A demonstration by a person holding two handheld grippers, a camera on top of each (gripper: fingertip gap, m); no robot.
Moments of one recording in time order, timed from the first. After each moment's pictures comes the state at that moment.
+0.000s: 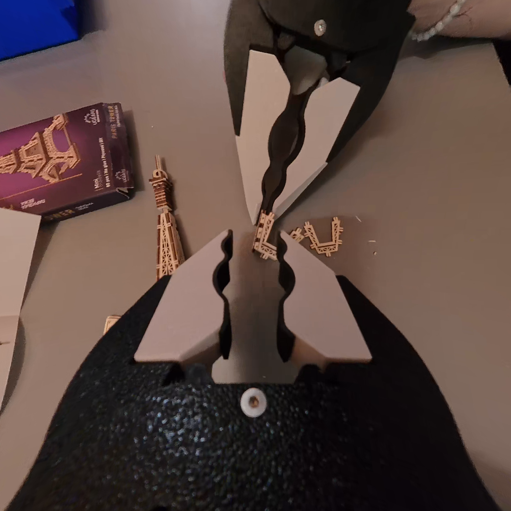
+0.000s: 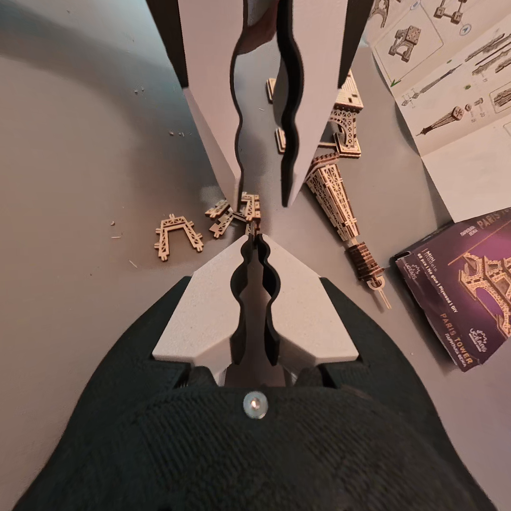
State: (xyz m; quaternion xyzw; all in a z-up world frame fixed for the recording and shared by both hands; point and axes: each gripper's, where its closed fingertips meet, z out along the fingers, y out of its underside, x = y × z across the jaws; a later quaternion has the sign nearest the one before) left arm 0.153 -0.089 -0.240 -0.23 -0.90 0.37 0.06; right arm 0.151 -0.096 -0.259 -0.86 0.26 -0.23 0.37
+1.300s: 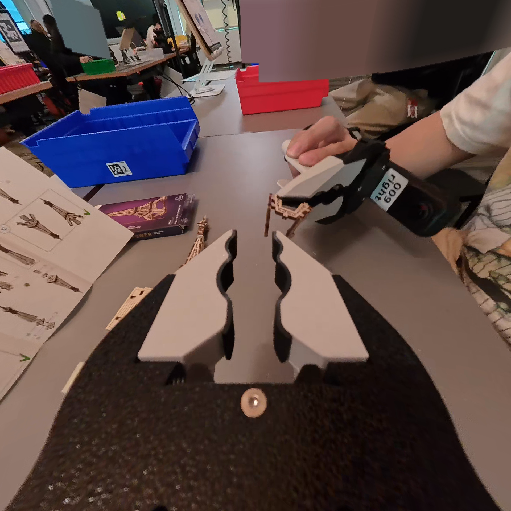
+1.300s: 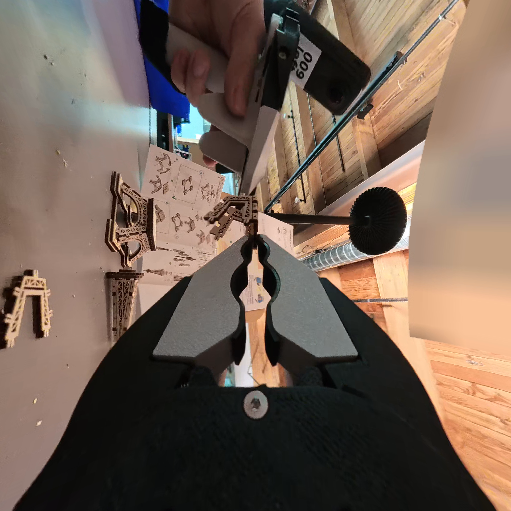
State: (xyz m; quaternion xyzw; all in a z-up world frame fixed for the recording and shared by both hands) left arm 0.156 -0.018 -0.153 -0.15 -0.78 0.61 0.06; right arm 0.128 -0.043 -0.145 -0.57 -0.18 -0.79 0.12
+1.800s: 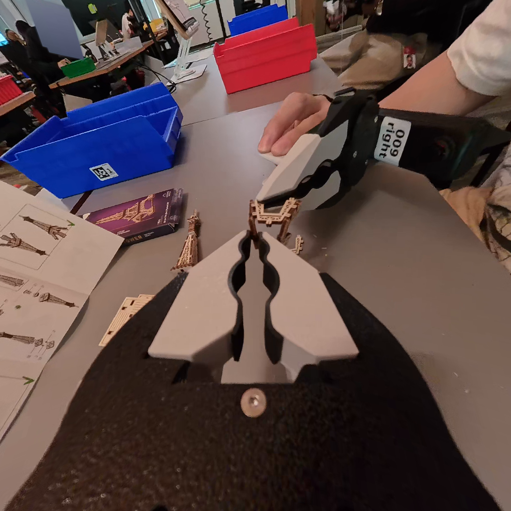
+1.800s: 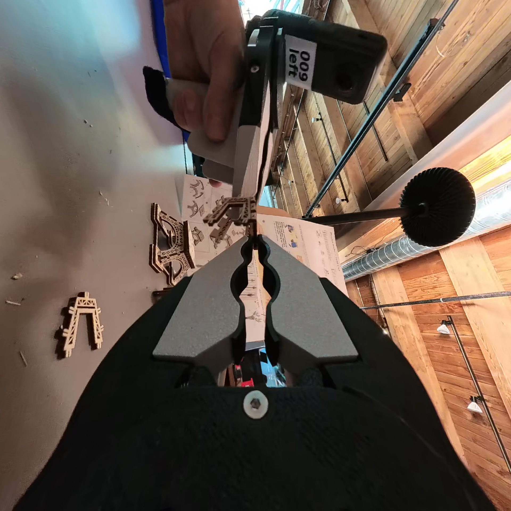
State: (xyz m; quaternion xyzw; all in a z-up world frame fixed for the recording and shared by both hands) left arm 0.144 -0.026 -0.174 -0.21 -0.78 0.58 0.02; right arm 0.129 -0.039 -0.160 -0.63 -0.14 -0.74 0.20
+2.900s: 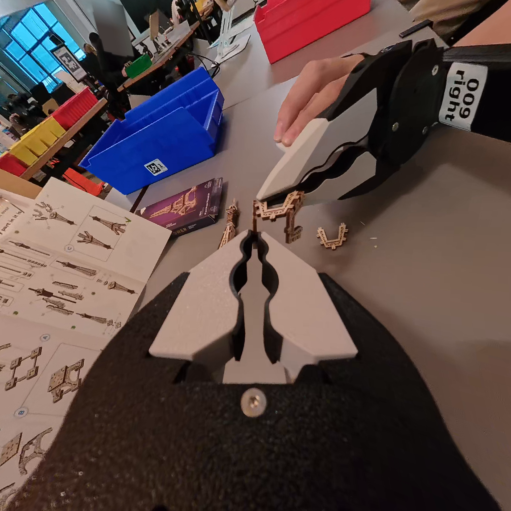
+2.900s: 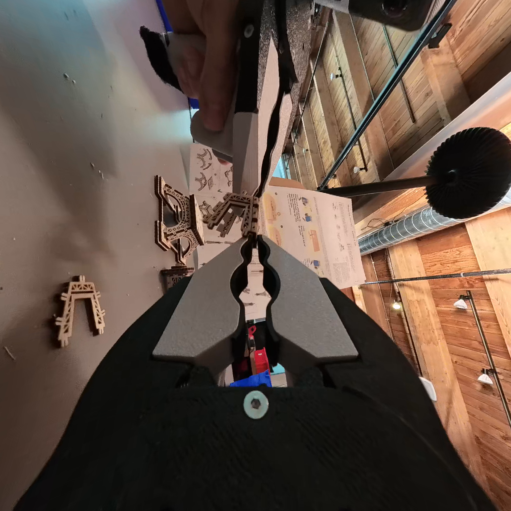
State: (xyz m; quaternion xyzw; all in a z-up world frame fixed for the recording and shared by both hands) left arm 0.163 -0.038 -0.178 -0.21 -0.79 0.56 -0.10; right arm 0.147 -0.053 -0.166 -0.66 -0.09 -0.73 0.18
